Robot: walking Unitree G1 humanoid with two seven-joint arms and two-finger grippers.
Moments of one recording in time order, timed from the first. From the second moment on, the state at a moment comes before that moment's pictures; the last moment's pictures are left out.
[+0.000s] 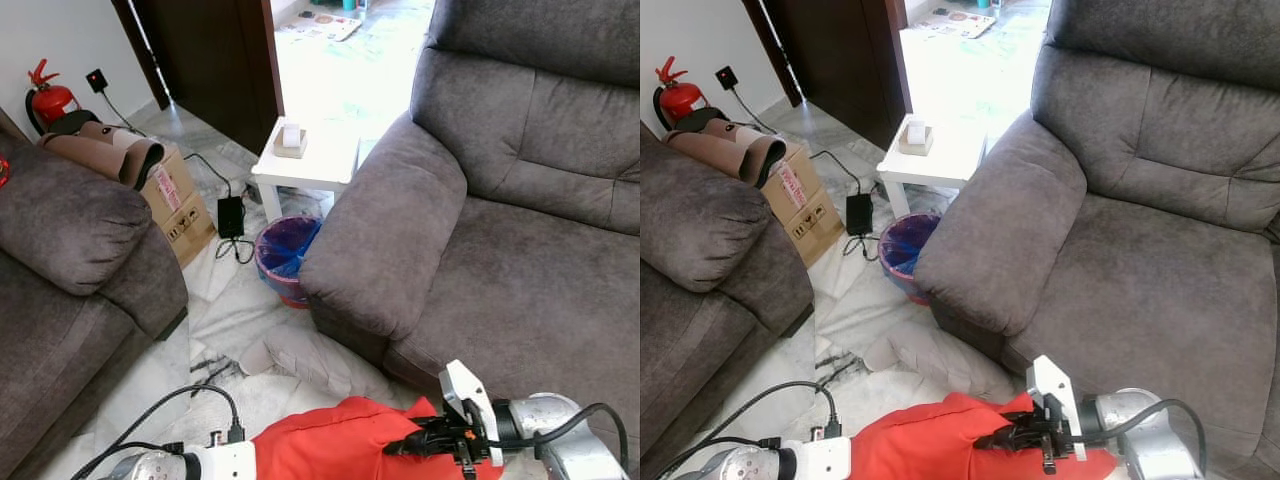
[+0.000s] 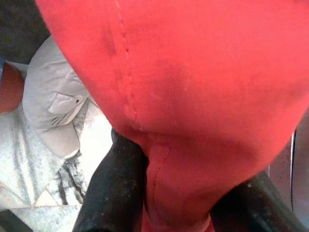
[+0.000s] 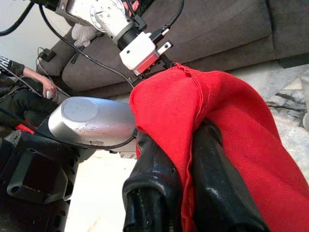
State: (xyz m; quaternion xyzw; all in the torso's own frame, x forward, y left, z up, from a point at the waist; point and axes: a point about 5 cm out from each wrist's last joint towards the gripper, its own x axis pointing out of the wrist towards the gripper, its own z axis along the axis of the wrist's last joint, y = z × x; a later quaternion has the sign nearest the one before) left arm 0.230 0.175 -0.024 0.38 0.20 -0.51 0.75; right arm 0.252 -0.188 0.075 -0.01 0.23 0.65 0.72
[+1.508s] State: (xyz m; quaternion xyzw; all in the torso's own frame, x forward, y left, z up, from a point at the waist) left arm 0.264 0.168 0.005 0.24 0.15 -0.38 0.88; right arm 0.236 -0.167 0.033 0.02 0.23 0.58 0.78
